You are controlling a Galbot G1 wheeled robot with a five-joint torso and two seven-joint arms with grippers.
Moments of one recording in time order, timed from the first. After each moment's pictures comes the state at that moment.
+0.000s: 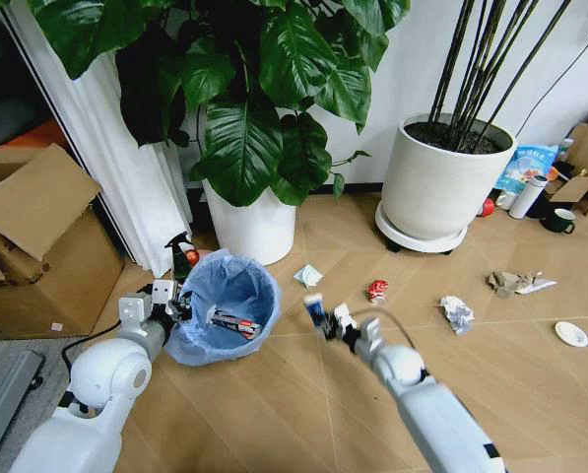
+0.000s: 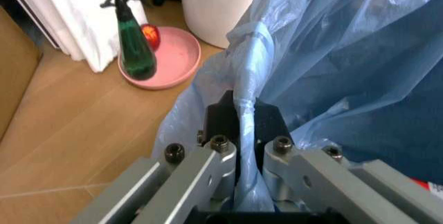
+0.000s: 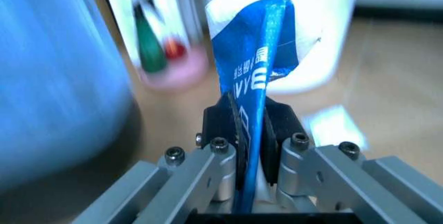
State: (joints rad) left arm 1.20 -1.08 -0.46 -2.04 -0.61 0.73 -0.22; right arm -0.94 1.28 0.21 1.46 0.35 -0.15 -0.37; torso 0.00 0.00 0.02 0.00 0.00
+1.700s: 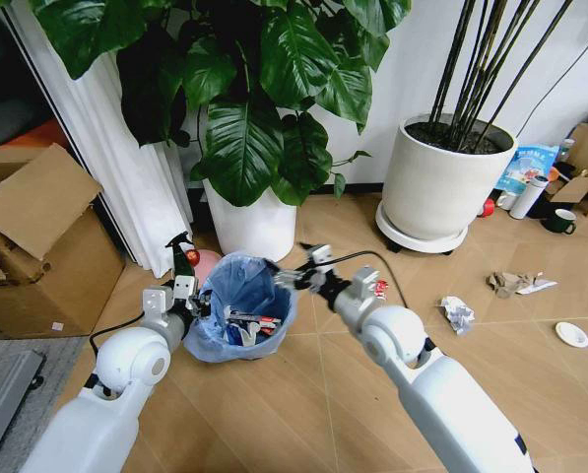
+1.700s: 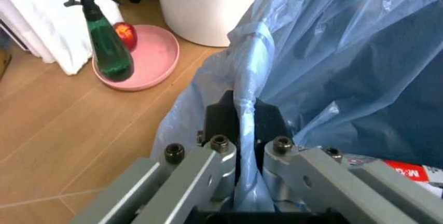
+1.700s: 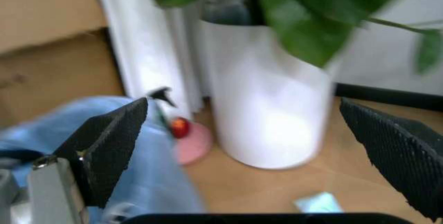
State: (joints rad) left arm 1.14 -1.07 -0.38 -2.01 -0.64 0.74 -0.24; right arm -0.98 1.20 0.17 1.86 0.45 -0.29 -0.10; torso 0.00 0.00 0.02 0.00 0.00
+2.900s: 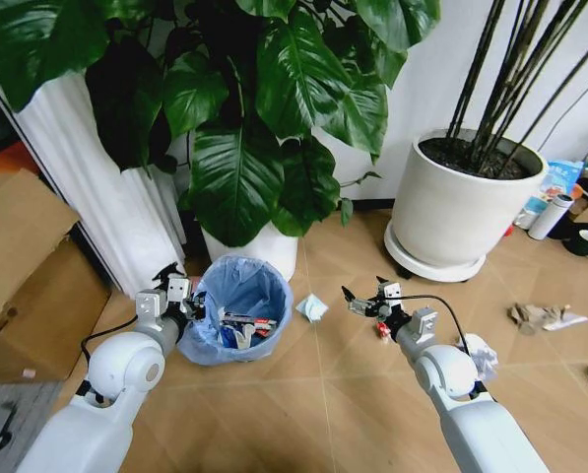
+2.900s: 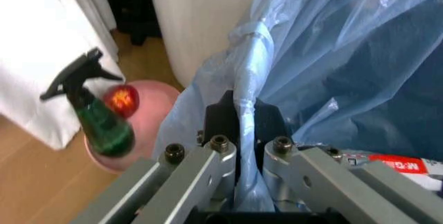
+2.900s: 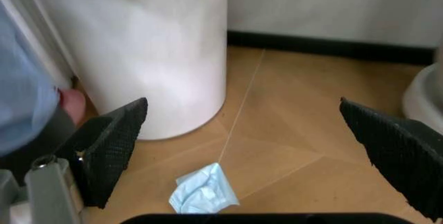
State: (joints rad) left arm 1.16 -1.07 -0.39 -2.03 -0.63 0.74 -0.25; right arm -1.16 1.23 0.38 1.66 0.30 -0.17 -0.21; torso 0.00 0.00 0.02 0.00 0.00
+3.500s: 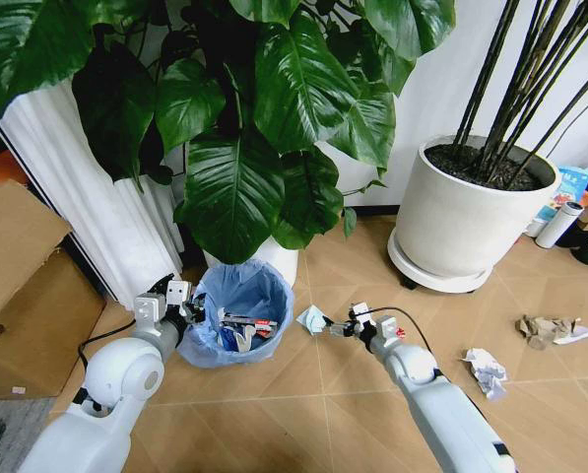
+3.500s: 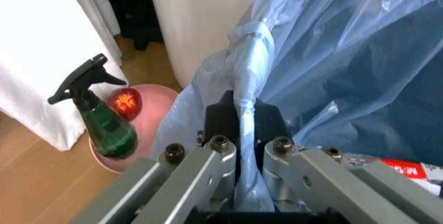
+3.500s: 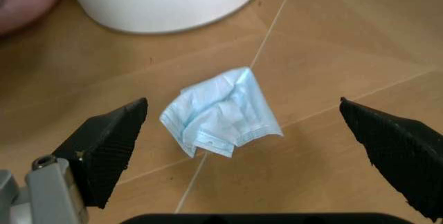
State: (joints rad) left arm 1.20 -1.06 -0.40 -2.08 -0.63 0.74 -0.27; right arm -0.84 1.32 0.18 1.05 0.22 -0.15 -0.31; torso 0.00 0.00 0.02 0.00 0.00
